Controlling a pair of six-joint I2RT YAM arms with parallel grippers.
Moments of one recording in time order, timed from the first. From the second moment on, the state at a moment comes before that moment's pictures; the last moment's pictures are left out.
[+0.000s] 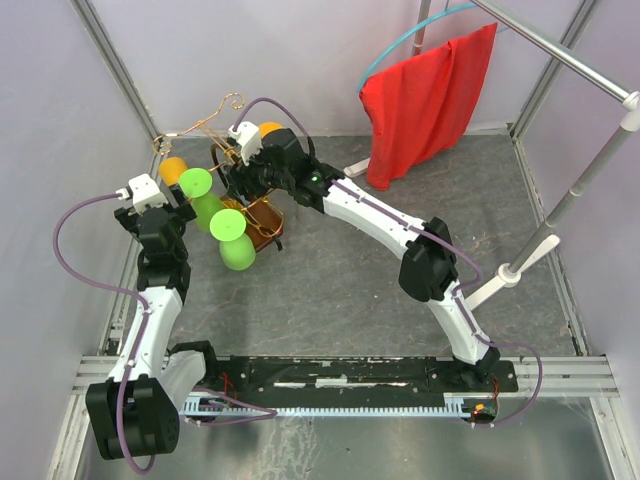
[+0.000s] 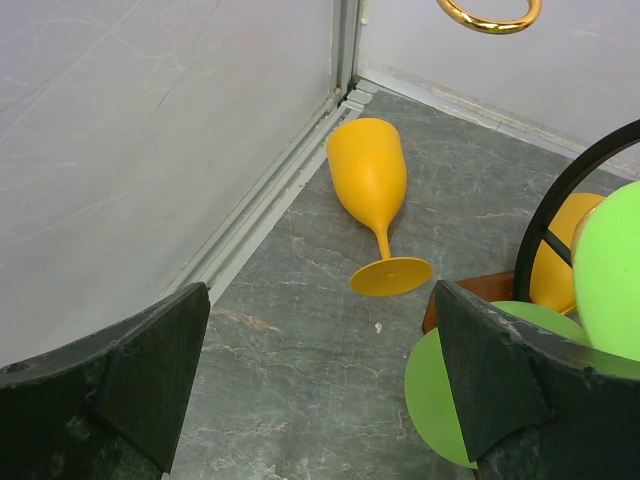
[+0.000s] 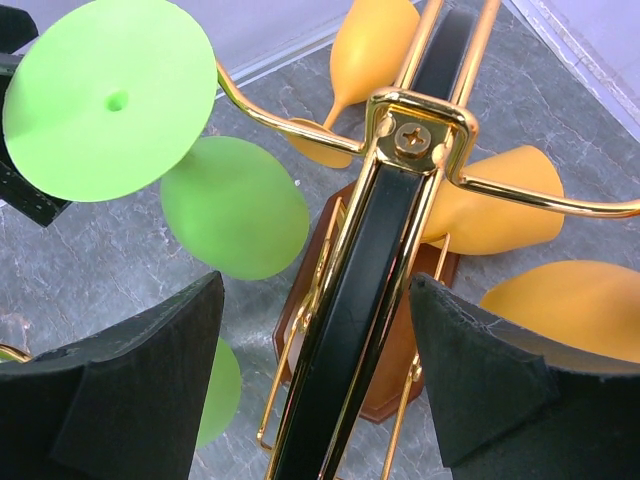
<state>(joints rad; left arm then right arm) 0.10 0.92 0.58 0.24 -0.41 -0.07 0.88 2.27 2.23 -0.28 -0.21 -0.02</state>
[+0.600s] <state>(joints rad) 0.10 0.95 0.59 0.24 -0.41 -0.07 0.87 2.22 2.14 -0.30 -0.24 -0.01</state>
